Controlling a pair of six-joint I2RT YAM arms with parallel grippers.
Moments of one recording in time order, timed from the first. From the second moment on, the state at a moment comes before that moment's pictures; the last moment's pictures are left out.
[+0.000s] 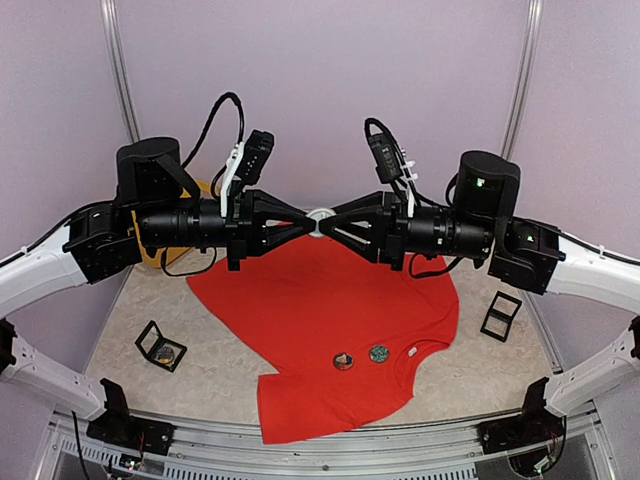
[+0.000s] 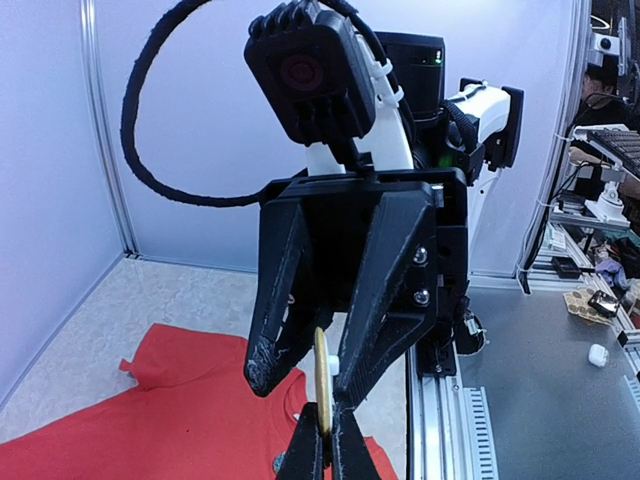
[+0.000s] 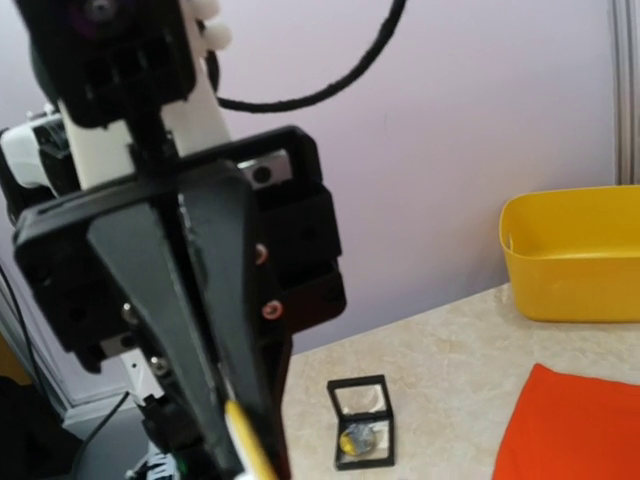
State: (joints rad) left arm -1.01 1.22 1.27 -0.14 0.42 0.04; right arm 1.04 1.26 1.19 0.08 -0.35 0.22
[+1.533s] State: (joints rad) left arm -1.02 1.21 1.25 -0.14 0.45 0.07; right arm 1.03 1.17 1.32 -0.21 -0.44 -0.02
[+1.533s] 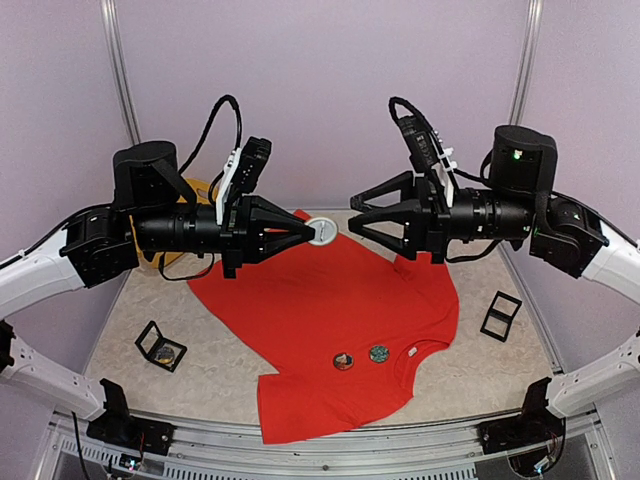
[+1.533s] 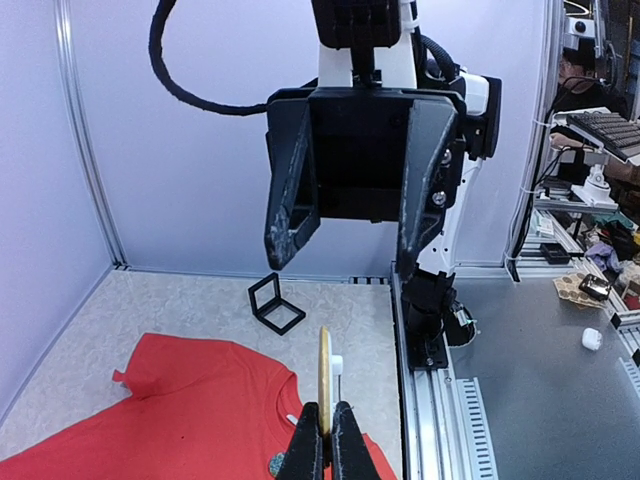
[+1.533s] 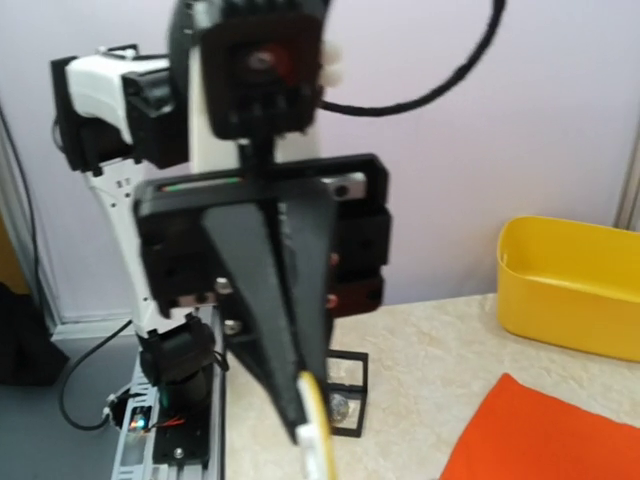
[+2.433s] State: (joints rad) left arm -0.98 1.21 1.24 -0.12 0.48 0.03; right arm 1.03 1.25 1.30 -0.18 -0.47 0.03
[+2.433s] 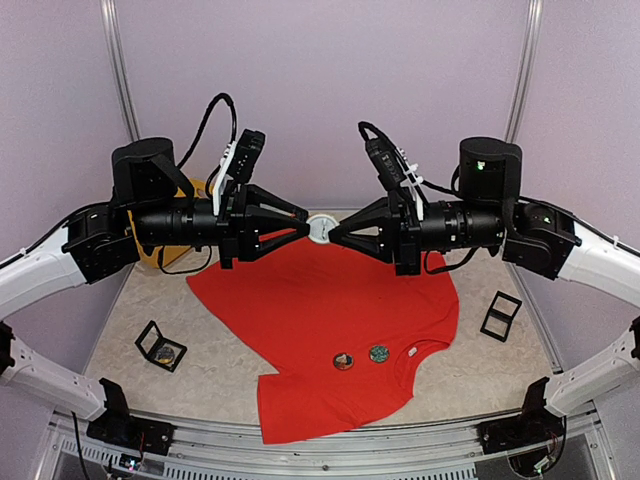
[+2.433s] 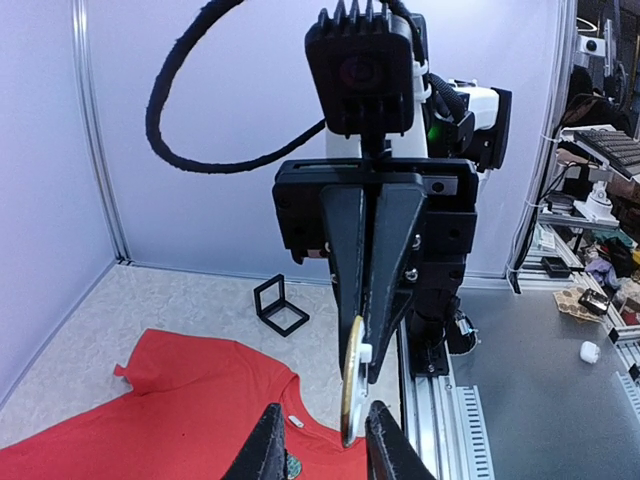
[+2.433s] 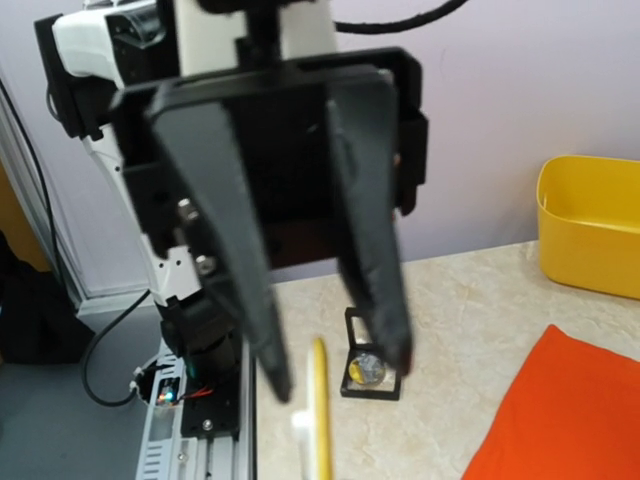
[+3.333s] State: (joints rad) left arm -1.00 1.21 1.22 -0.10 0.51 0.01; right arm 1.02 1.25 1.30 -0.17 -0.48 0.04
